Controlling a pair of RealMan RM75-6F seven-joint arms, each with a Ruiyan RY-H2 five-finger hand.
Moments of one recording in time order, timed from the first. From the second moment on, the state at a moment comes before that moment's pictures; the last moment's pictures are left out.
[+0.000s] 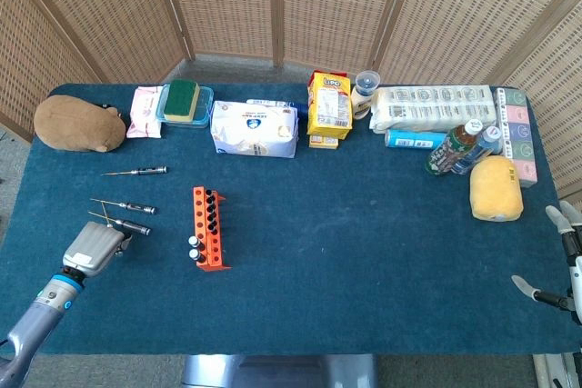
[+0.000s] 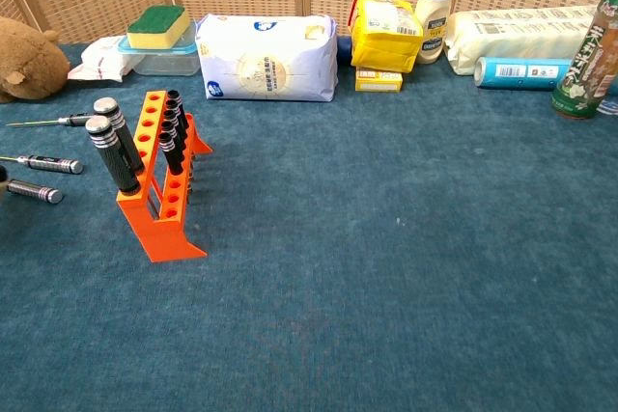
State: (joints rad) left arm -0.41 -1.28 0.06 -1.38 1.44 1.04 0.30; right arm 0.01 -0.98 0.10 -1.70 -1.50 1.56 0.26
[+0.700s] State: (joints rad) left arm -0.35 -1.07 0.04 -1.57 1.44 1.15 0.17; right arm 0.01 -0.98 0.09 -1.71 -1.50 1.56 0.25
